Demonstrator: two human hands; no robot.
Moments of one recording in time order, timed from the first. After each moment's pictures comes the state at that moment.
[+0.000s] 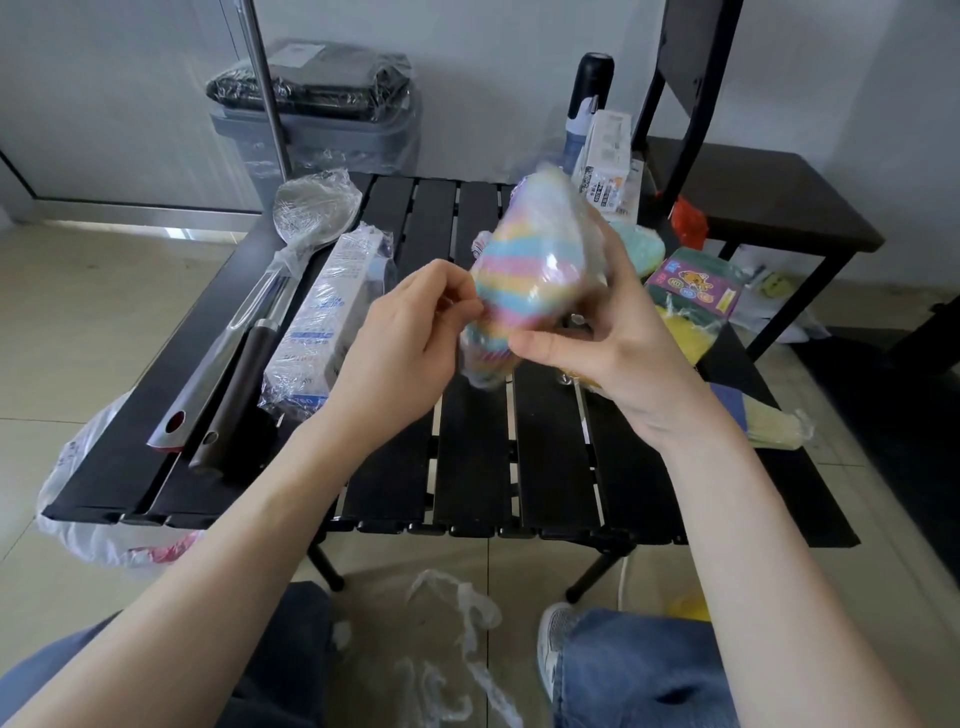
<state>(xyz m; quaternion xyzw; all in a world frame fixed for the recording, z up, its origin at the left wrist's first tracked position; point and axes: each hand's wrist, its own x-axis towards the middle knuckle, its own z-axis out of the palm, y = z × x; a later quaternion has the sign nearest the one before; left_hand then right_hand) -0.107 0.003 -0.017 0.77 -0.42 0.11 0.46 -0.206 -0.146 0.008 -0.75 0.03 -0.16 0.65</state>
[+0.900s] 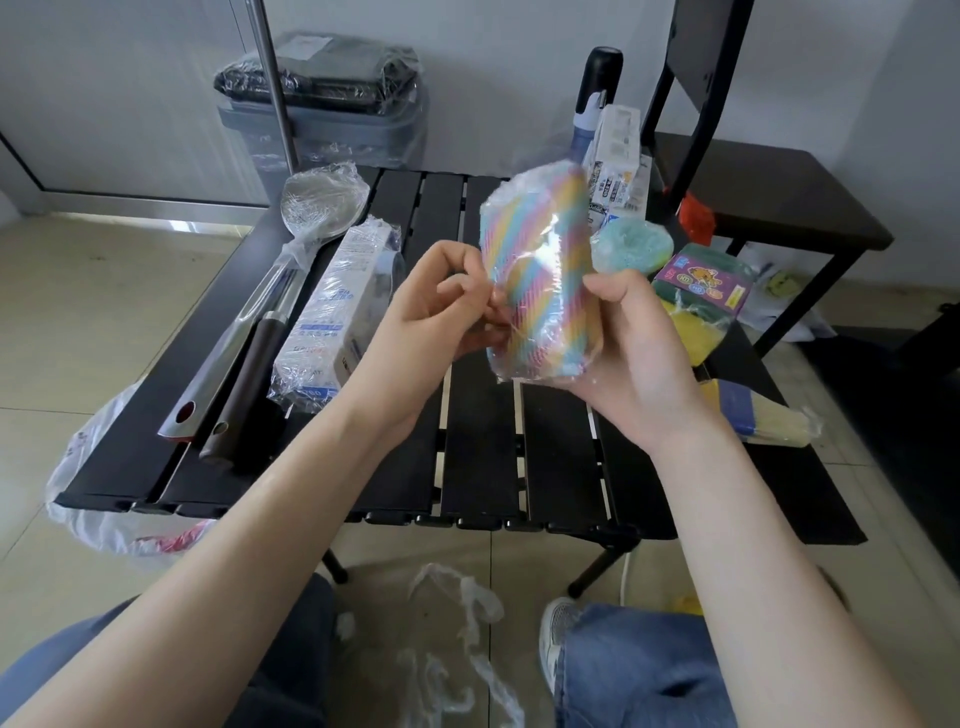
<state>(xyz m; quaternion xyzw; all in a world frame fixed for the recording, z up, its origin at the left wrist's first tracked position) -0.123 0.001 -0.003 0.58 -0.29 -0.21 0.73 -0.205 -0.140 0.007 -0.56 0.05 -0.05 0.83</state>
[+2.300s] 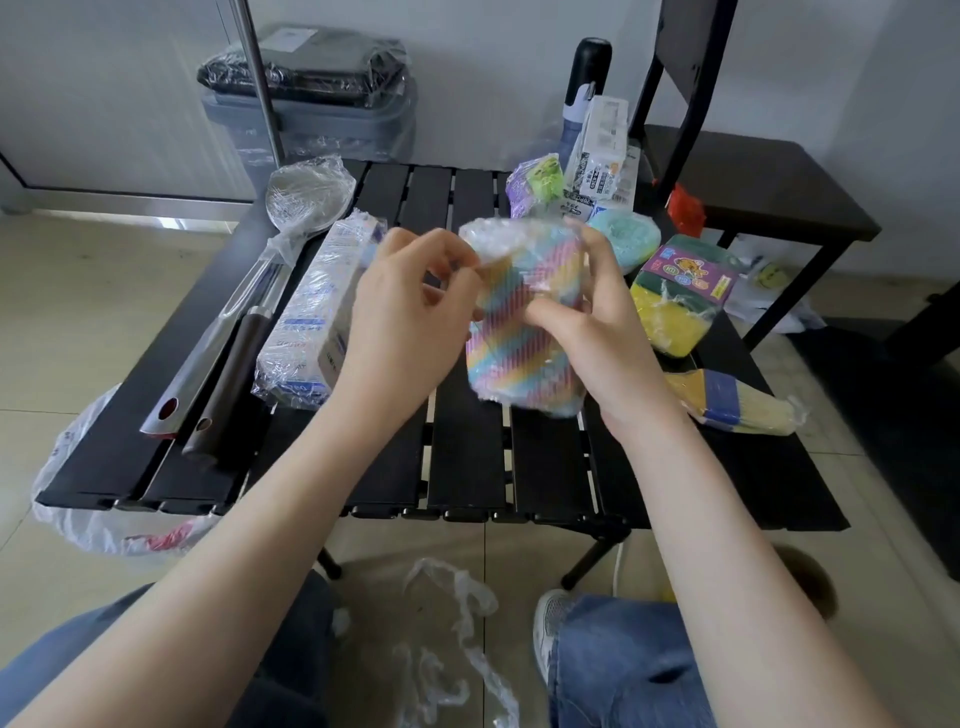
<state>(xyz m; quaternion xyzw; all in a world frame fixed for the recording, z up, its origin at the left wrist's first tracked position) -0.125 -0.006 0.004 0.77 -0.29 0.05 0.57 -0.203 -0.130 0.006 -0.74 0.15 -0.21 0.63</state>
